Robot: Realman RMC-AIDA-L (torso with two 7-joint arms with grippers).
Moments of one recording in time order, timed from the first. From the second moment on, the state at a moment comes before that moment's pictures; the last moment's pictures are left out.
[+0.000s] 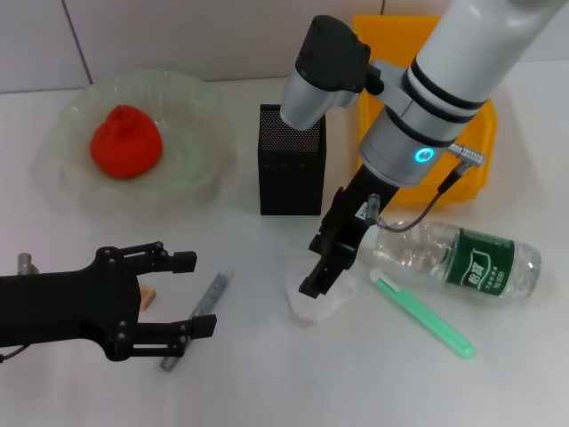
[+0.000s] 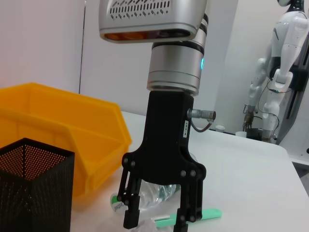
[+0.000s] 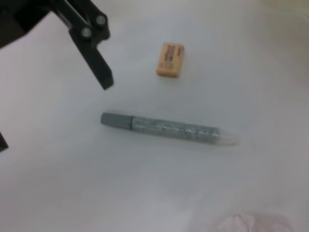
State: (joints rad) left arm -0.32 -2.05 1.08 0.94 1.77 1.67 -1.40; right arm 1.07 2.08 -1.25 -0.70 -2.50 -1.53 2.17
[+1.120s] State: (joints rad) left arm -0.32 -2.05 1.08 0.94 1.77 1.67 -1.40; right arm 1.05 2.09 -1.25 -0.63 -2.48 -1.45 2.16
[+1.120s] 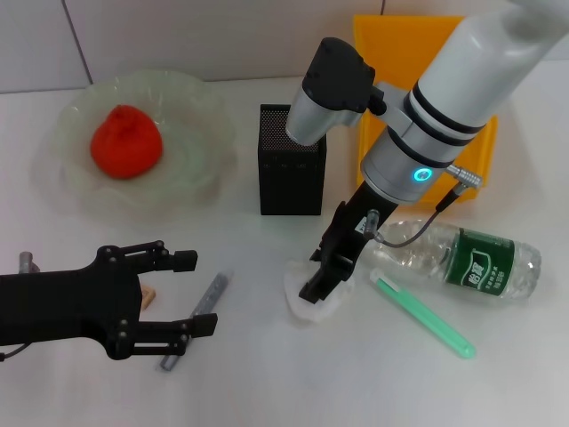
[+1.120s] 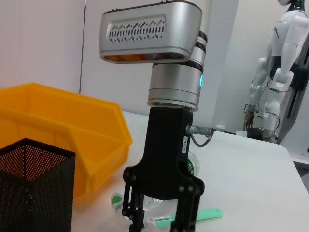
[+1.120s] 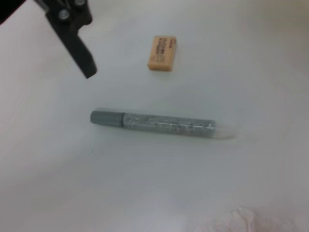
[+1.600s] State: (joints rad) left arm -0.32 -2.05 1.08 0.93 1.77 1.67 -1.40; right arm 1.04 2.09 -1.24 -0.64 -2.48 -1.43 2.18
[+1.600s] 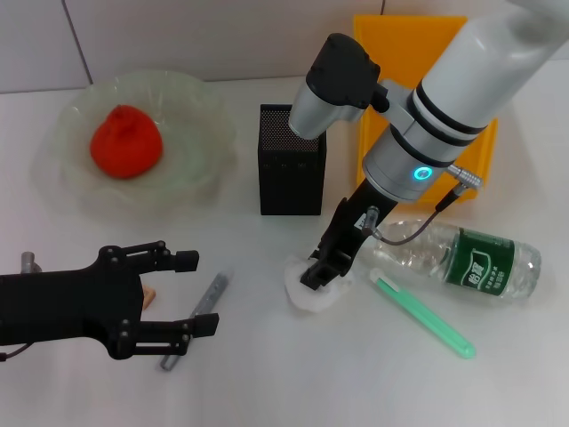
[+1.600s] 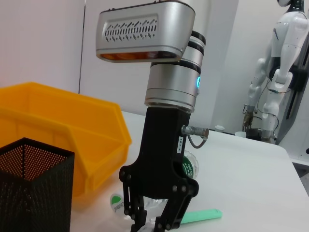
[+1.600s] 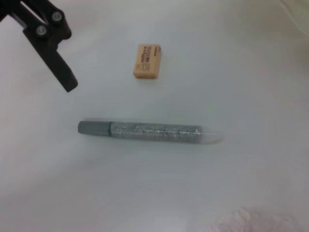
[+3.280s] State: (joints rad) left arm -0.34 -2.06 1.08 0.92 1.79 1.65 -1.39; right arm 0.75 2.05 -0.98 -1.35 -2.45 -1.58 2.29
